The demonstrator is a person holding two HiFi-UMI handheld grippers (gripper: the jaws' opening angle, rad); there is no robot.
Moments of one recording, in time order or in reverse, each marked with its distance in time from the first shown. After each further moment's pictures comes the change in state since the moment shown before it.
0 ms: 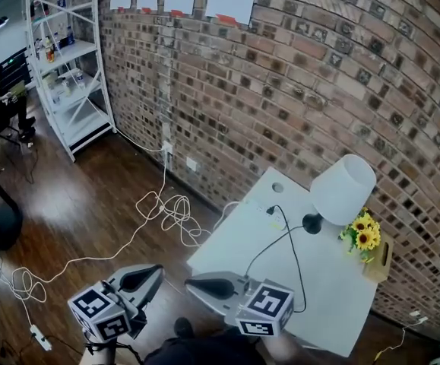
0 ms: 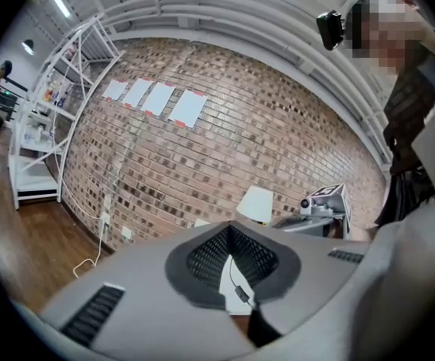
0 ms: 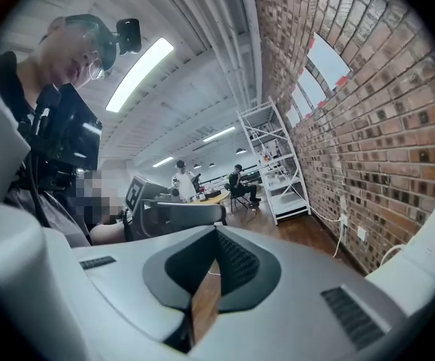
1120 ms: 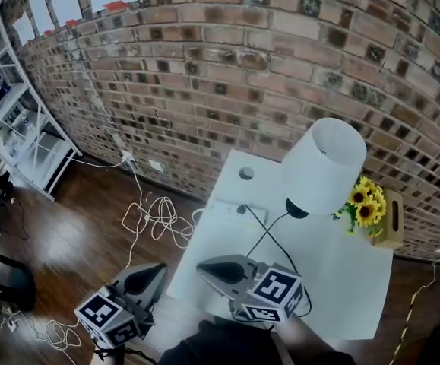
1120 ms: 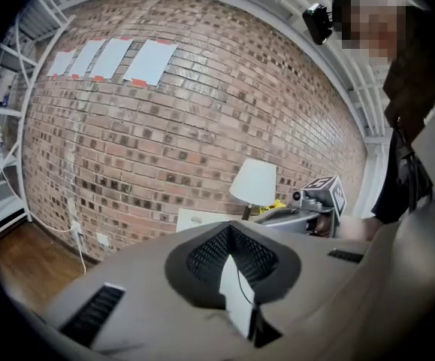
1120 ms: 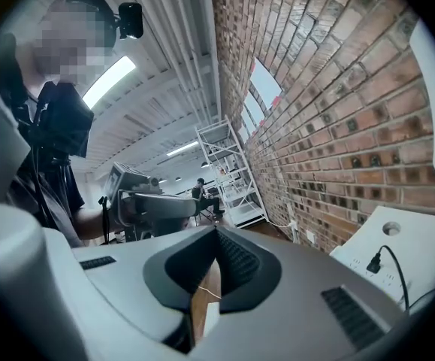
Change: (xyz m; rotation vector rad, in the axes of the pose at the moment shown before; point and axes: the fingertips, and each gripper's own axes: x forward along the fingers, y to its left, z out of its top) left arm 0.195 0.005 -0.005 0.194 0.280 -0.129; right arm -0.093 -0.193 0.001 0.093 -0.112 -0.271
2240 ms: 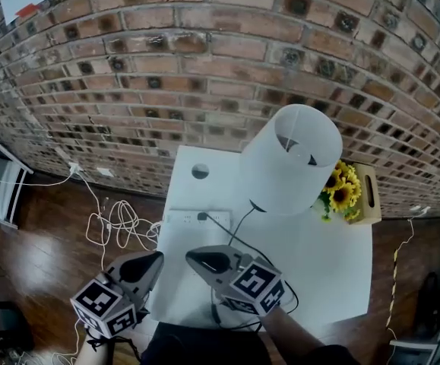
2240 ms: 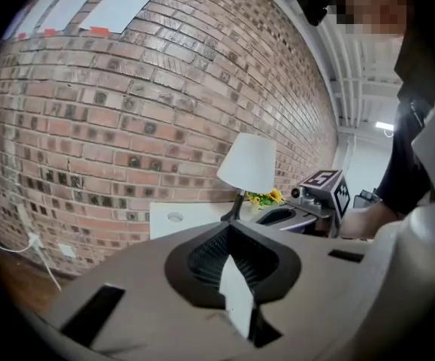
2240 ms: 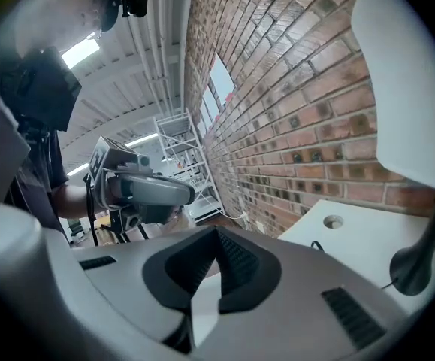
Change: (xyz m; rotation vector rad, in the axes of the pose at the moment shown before) left arm 0.135 0.018 -0.003 0.081 0.169 -0.253; right arm -0.013 -0.117 -0.026 0.063 0.049 -0.318
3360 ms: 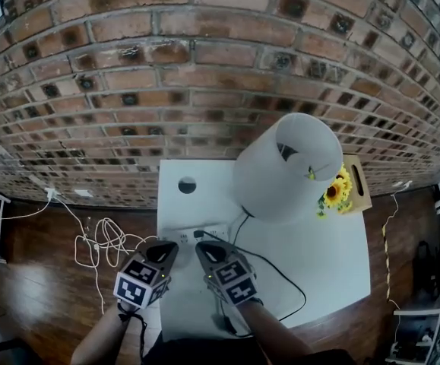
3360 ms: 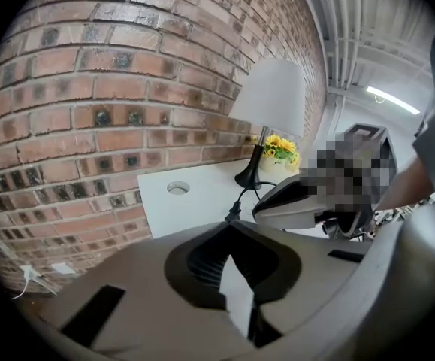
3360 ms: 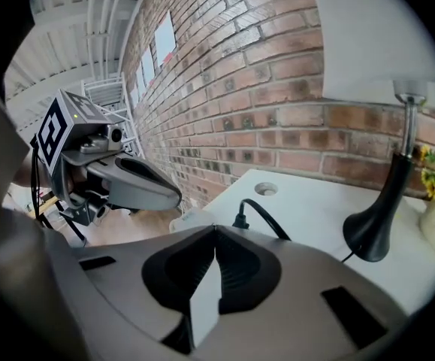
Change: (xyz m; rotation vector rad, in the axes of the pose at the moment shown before) left arm 0.125 0.073 -0.071 0.159 0.310 -0.124; right arm 0.043 -0.121 -0.070 0.119 0.167 -0.521
